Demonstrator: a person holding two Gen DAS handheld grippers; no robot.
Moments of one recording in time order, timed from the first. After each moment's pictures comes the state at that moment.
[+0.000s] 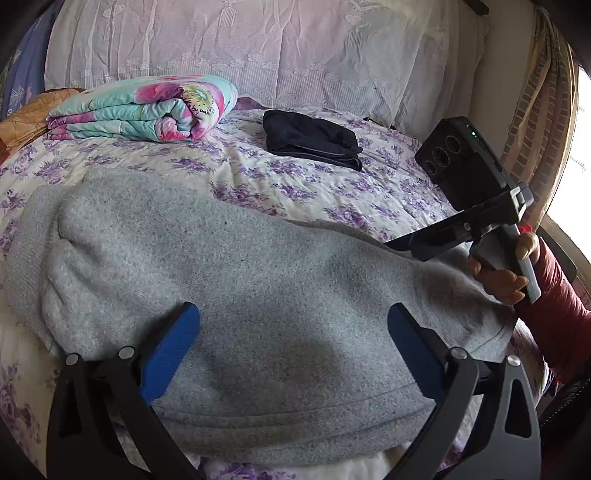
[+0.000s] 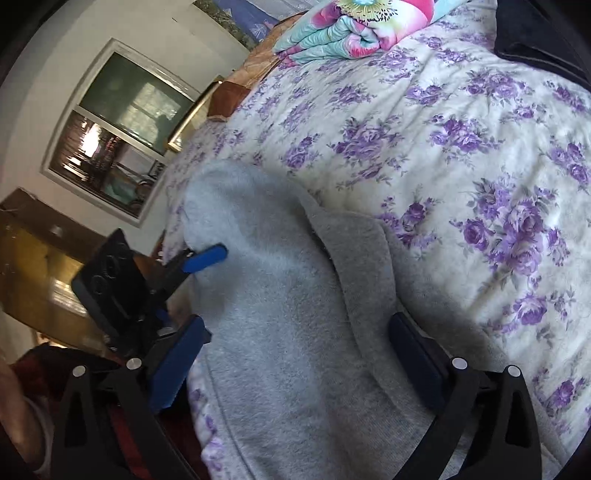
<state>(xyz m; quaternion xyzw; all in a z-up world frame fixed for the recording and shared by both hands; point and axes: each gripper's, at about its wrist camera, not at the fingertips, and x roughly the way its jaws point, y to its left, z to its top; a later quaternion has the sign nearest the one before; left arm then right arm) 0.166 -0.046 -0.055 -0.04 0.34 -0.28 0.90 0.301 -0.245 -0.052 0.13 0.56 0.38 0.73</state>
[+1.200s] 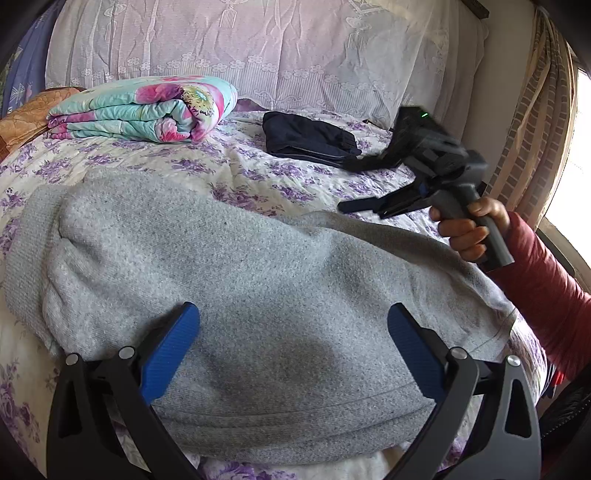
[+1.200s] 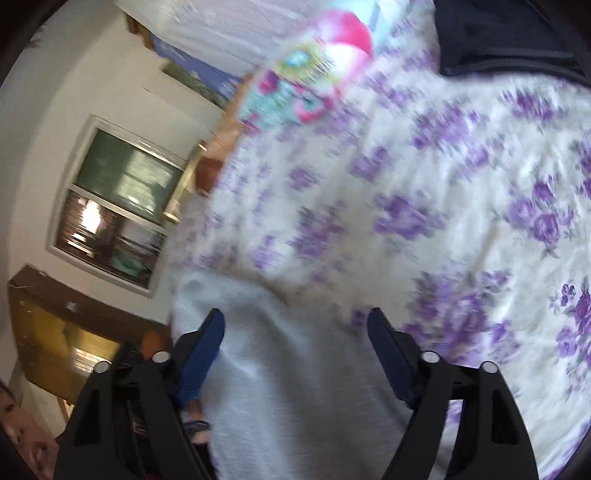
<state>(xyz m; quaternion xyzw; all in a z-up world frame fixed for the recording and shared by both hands) 0.164 -0.044 -0.055 -0.05 0.34 -0.28 0.90 0.376 -0.290 -0.071 0.25 0.55 0.34 0.72</state>
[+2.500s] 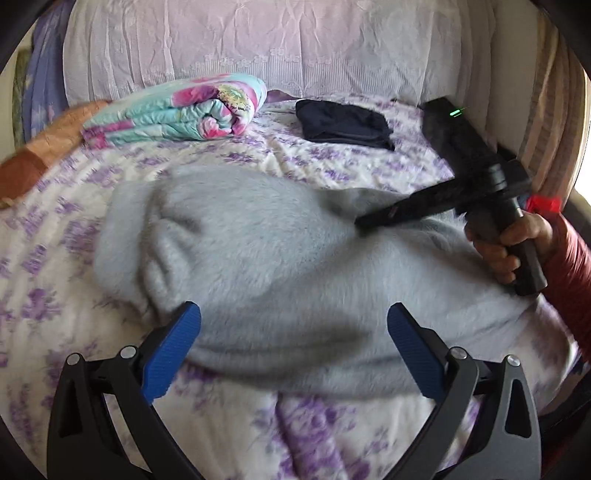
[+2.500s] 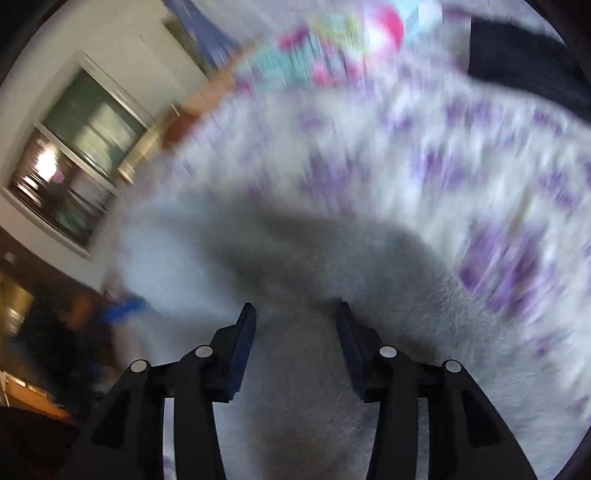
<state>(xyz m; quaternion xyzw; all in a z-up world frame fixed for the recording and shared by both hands) 0.135 -0.020 -0.045 0.04 0.36 -0.20 0.91 0.315 -0.210 -0.071 0.10 0.53 0.27 0.80</state>
